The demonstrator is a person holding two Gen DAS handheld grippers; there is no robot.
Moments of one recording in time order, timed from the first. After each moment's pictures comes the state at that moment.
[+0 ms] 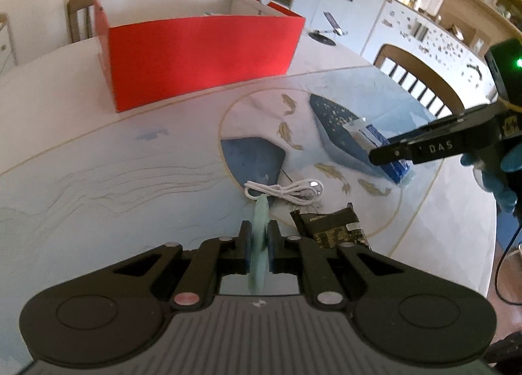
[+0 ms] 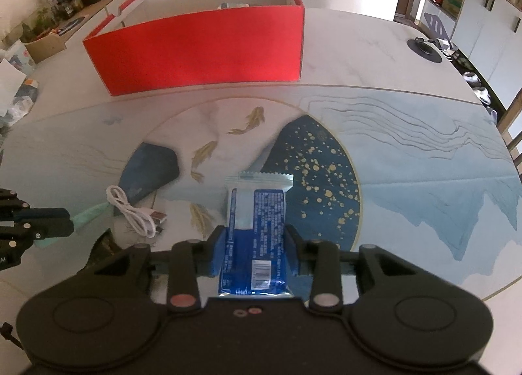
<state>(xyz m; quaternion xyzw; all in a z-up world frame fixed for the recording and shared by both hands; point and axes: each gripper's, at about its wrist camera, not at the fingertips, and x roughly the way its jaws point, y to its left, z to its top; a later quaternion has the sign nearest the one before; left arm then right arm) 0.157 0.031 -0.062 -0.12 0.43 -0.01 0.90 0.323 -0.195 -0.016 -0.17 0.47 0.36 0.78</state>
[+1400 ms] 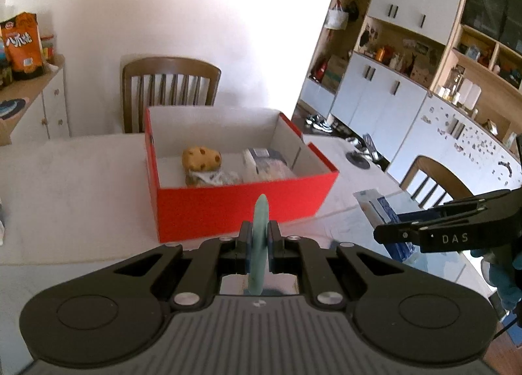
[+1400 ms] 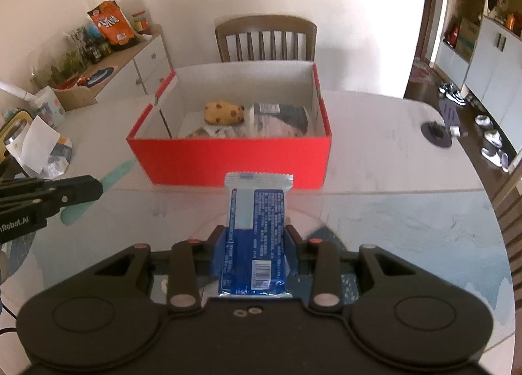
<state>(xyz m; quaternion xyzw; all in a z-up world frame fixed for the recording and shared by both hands) 0.199 0.058 0.047 -0.16 0.29 0.10 0.94 0.346 -0.154 0.082 -0.15 0.41 0.41 0.80</state>
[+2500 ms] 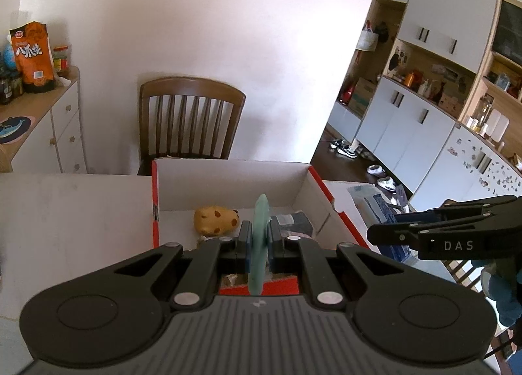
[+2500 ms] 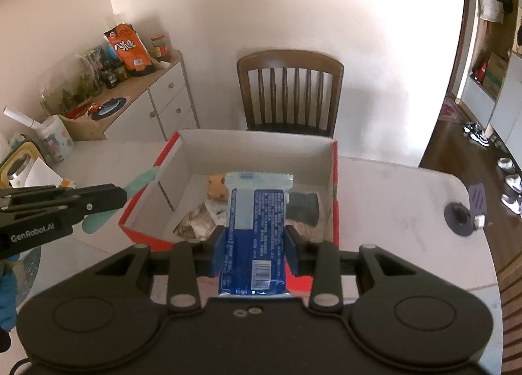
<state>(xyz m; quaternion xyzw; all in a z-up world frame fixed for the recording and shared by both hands) 0.291 0.103 0.073 -0.18 0.27 0.15 0.93 0.425 -0.085 0.118 -0.15 0.37 0.46 0.79</state>
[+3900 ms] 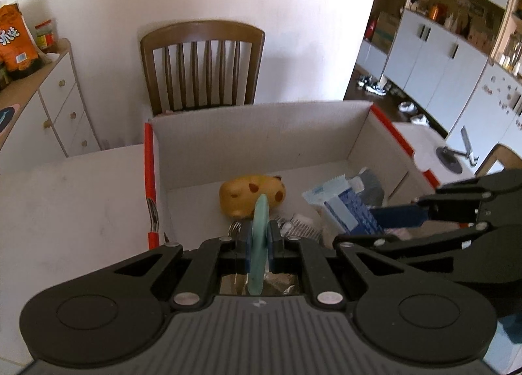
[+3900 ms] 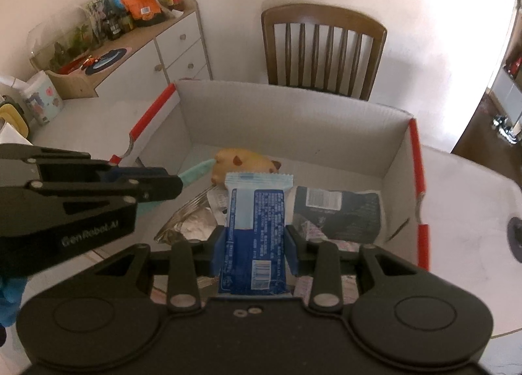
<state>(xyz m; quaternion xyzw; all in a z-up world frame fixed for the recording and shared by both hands) 0.382 0.150 -0.005 -0.13 0.39 0.17 0.89 0.447 0.016 0.033 -0.20 0.41 0.48 0.74</state>
